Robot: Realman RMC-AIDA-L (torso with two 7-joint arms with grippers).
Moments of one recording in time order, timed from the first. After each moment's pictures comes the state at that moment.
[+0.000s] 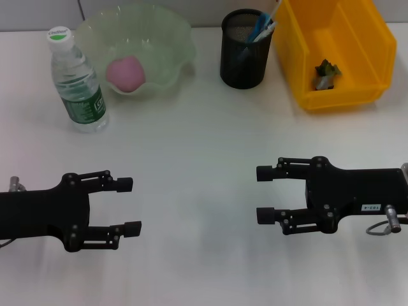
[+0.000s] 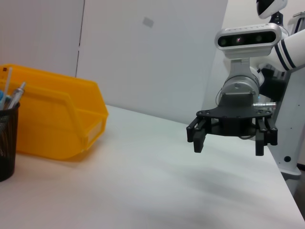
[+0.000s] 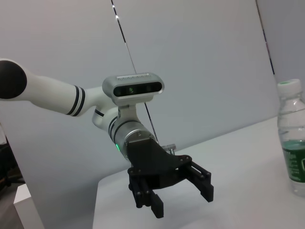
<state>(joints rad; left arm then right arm) -0.39 -1.93 0.92 0.48 1.83 1.74 -1.08 0.49 1.98 -1.14 -0.41 -1.60 -1.69 1.16</state>
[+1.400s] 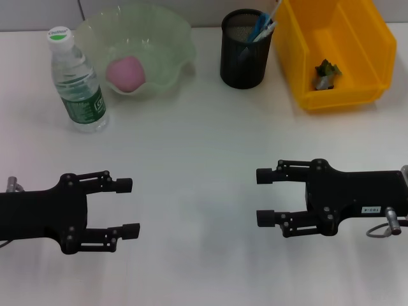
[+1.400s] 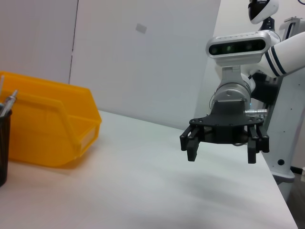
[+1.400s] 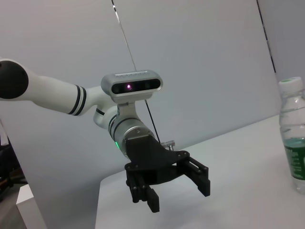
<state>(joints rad) -0.39 -1.93 0.91 0.48 1.83 1.77 -1.08 0.49 1.98 -1.14 -0.40 -1.60 -1.69 1.16</state>
